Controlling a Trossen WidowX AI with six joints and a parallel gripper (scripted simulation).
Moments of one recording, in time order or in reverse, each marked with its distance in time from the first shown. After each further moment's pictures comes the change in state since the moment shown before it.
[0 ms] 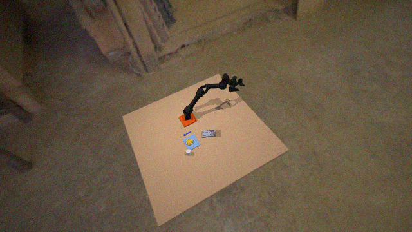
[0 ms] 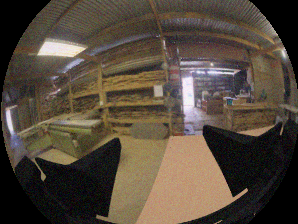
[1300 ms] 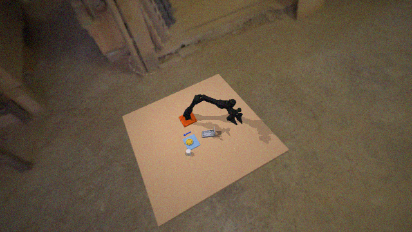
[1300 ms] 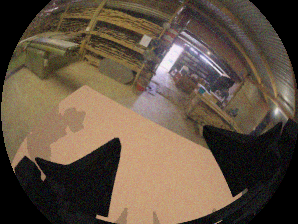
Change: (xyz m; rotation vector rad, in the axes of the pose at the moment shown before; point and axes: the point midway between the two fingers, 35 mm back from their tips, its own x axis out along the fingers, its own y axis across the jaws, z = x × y) arm 0.233 -0.306 -0.072 -0.589 0.473 -0.131
